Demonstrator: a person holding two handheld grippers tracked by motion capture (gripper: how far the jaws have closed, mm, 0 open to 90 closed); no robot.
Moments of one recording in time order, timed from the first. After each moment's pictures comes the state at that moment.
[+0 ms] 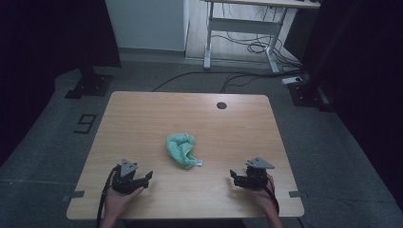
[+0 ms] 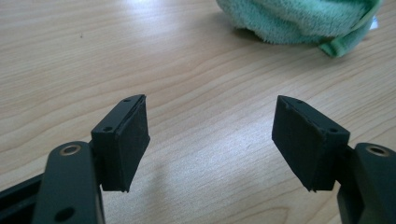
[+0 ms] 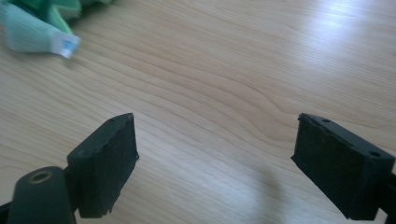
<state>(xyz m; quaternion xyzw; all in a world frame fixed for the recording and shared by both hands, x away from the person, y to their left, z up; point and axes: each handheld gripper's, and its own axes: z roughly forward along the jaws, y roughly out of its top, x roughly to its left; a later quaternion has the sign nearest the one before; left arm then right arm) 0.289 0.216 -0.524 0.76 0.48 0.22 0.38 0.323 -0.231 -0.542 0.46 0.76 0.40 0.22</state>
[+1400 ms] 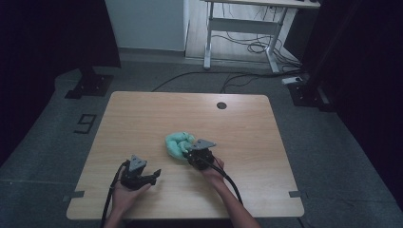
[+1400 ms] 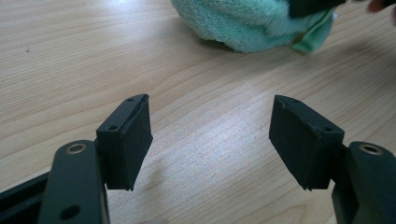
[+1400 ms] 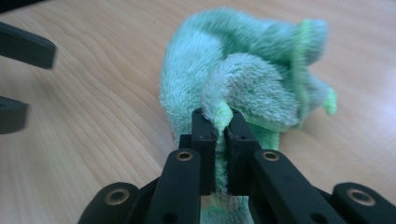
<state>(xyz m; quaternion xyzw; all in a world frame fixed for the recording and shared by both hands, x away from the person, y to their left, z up) 0.306 0.195 -0.524 0.78 0.46 0.19 0.38 0.384 -0.063 -0.524 0.32 0.81 0.46 0.16</state>
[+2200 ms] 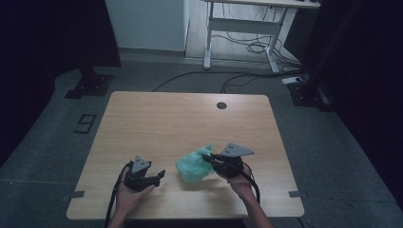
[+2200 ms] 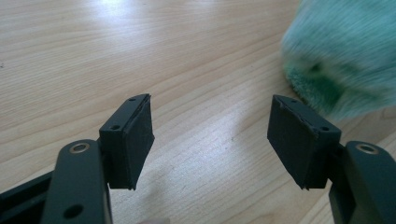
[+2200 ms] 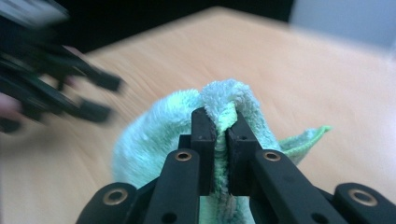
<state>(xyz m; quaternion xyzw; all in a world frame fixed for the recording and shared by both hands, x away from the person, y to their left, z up) 0.300 0.182 -0.520 0.78 0.44 0.18 0.40 0.337 -0.150 -0.479 0.31 0.78 0.52 0.14</state>
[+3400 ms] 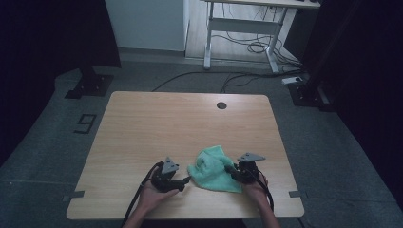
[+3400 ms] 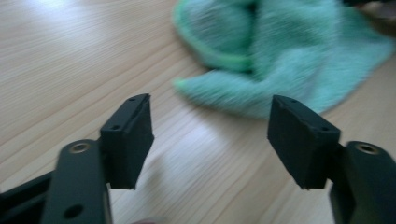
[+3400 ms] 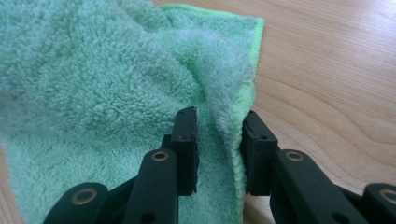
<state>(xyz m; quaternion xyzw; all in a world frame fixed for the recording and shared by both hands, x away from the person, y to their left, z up) 0.311 0.097 -0.525 0.84 0.34 0.13 0.40 0.348 -0.214 -0.550 0.43 0.79 0.41 0.14</state>
